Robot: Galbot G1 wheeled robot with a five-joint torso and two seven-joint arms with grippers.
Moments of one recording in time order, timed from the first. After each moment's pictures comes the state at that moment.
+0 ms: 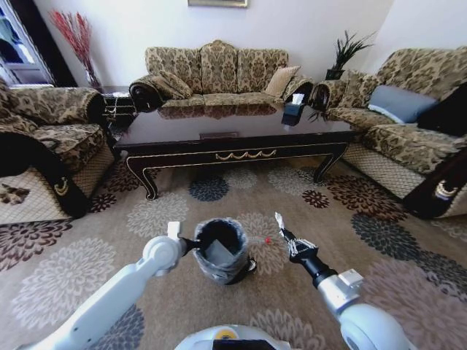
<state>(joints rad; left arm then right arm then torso) 0.78 -0.92 0.19 -1.97 -1.47 0.74 -0.82 -1.85 0.98 0.63 2.49 0.40 -0.15 0.05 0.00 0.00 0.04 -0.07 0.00</state>
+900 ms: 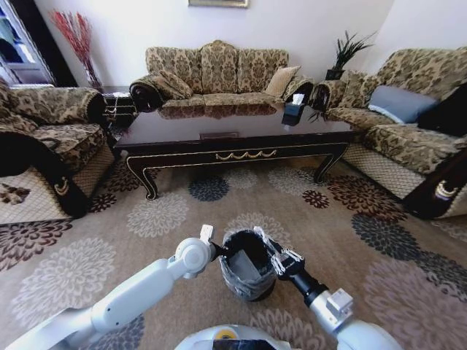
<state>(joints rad) 0.66 -0.97 0.38 -1.97 -1.50 0.74 -0.85 -1.90 0.98 0.55 2.43 0.20 -0.09 -0.06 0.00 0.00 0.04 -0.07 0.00</state>
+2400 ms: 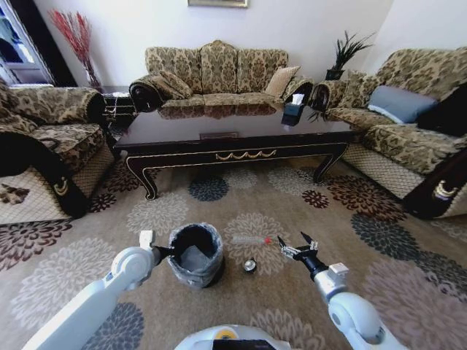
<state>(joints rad) 1.19 -0.75 -0.29 -2.03 -1.39 0.74 -0.70 -1.61 1.06 0.56 2.00 0.44 -0.10 0.03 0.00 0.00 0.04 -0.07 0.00</state>
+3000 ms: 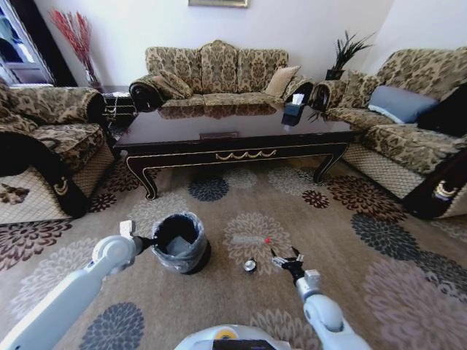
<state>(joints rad) 1.08 -0.69 -0.32 -1.85 -1.46 0.74 -0.62 -1.47 1.25 0.44 1.68 0.29 -0.03 0.02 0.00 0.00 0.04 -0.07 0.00</state>
